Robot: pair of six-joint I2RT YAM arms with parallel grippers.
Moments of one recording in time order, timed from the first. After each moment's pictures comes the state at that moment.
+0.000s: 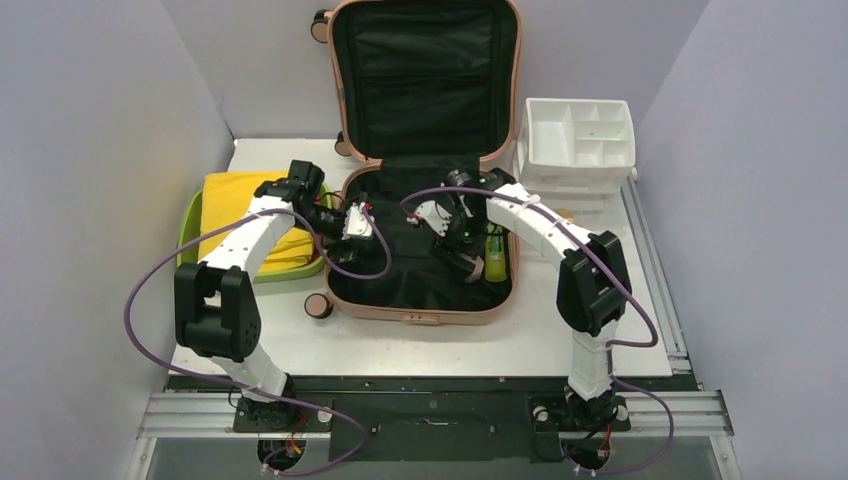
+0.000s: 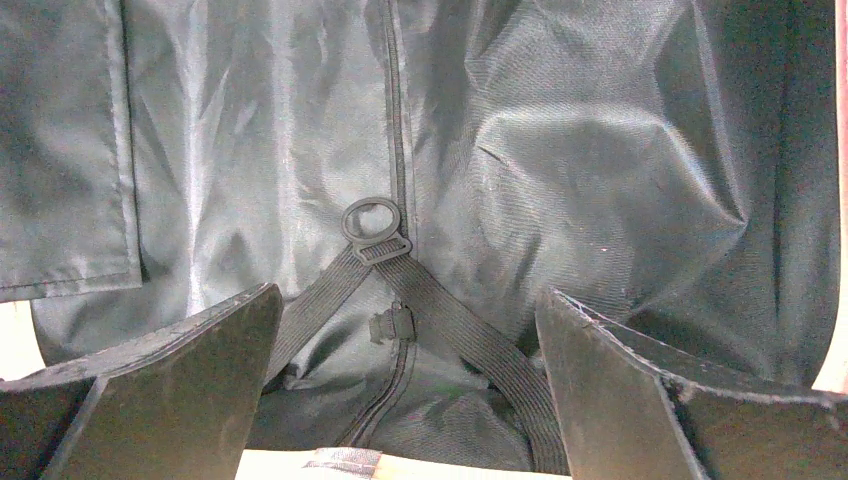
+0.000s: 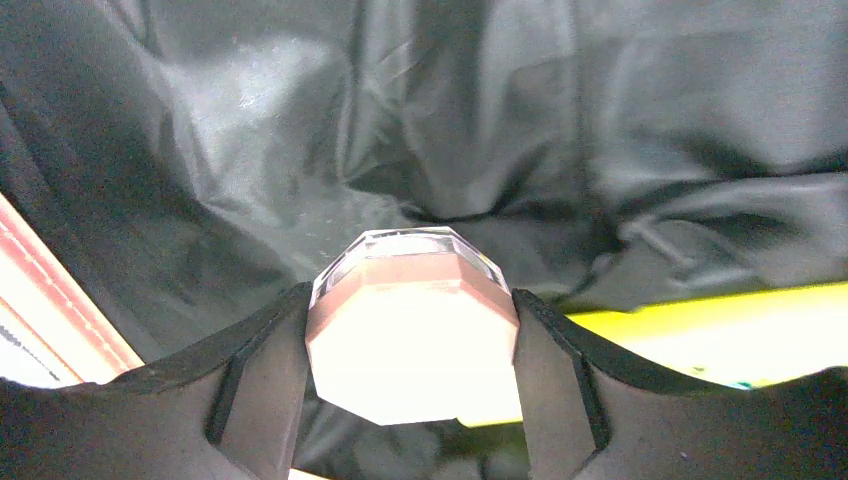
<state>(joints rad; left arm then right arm) -0.18 1.67 1.33 -0.93 0.84 1.51 0.61 1.94 1.64 -1.16 -0.28 -0.60</state>
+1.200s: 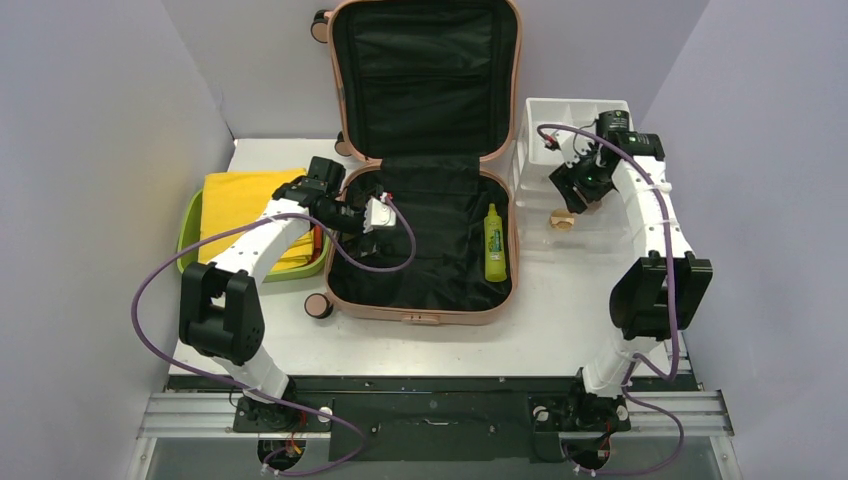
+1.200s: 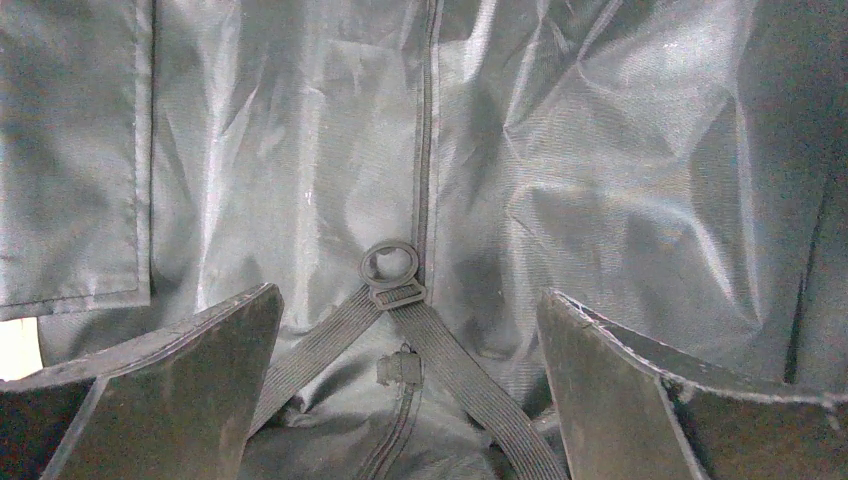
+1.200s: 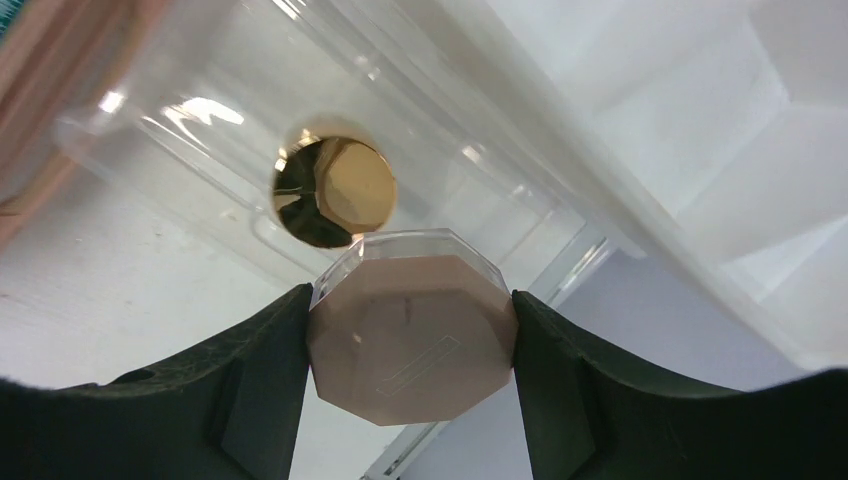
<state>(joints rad) -0.30 1.66 1.33 -0.75 0.75 1.21 -0.01 1.78 1.82 -1.14 -0.13 -0.74</state>
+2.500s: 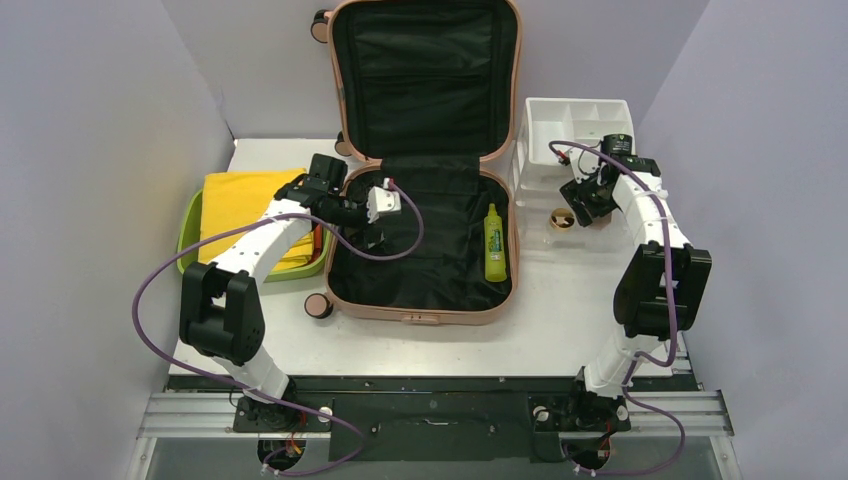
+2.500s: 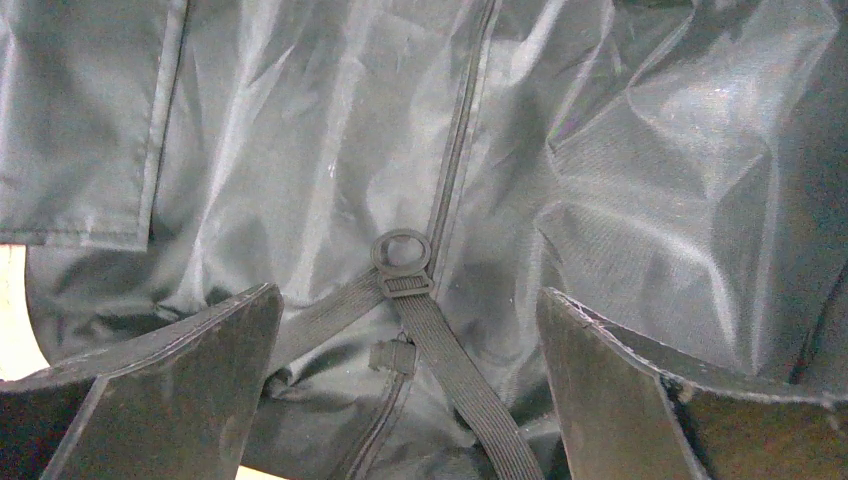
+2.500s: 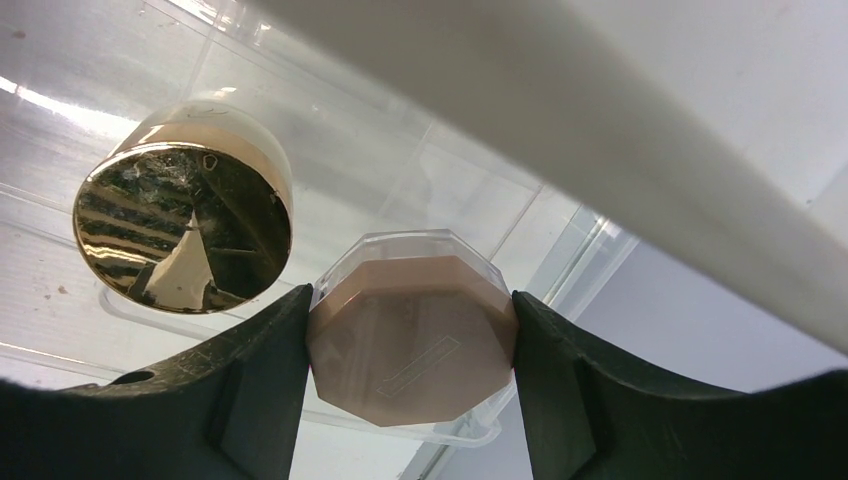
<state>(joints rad) -0.31 1.66 1.33 -0.65 0.68 0.99 -0.11 1.79 1.55 -0.86 -0.02 -0.68</state>
